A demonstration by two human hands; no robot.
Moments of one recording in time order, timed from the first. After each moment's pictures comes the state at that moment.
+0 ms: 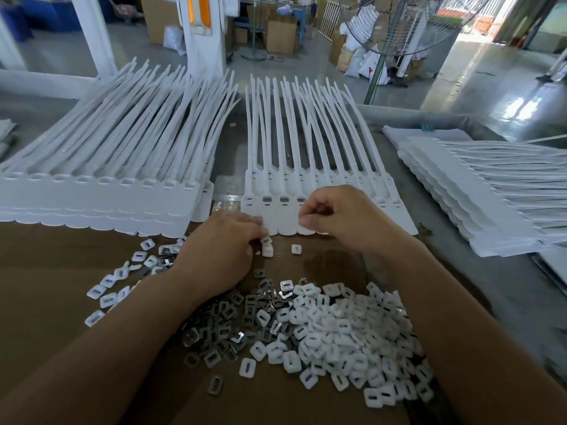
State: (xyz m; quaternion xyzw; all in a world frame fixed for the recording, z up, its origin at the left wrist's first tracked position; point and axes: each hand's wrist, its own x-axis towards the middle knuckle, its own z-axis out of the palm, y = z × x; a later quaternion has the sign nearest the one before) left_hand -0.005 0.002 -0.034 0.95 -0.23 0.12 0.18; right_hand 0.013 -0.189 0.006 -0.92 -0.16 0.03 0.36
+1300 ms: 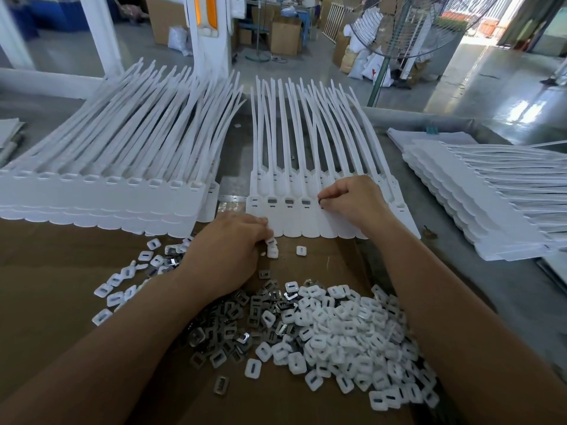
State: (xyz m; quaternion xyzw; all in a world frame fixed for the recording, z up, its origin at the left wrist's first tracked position) left_hand -0.006 0.002 -0.032 0.95 -0.24 0.12 0.18; right_hand 0.065 -0.205 -0.020 -0.92 0.01 -0.03 0.38
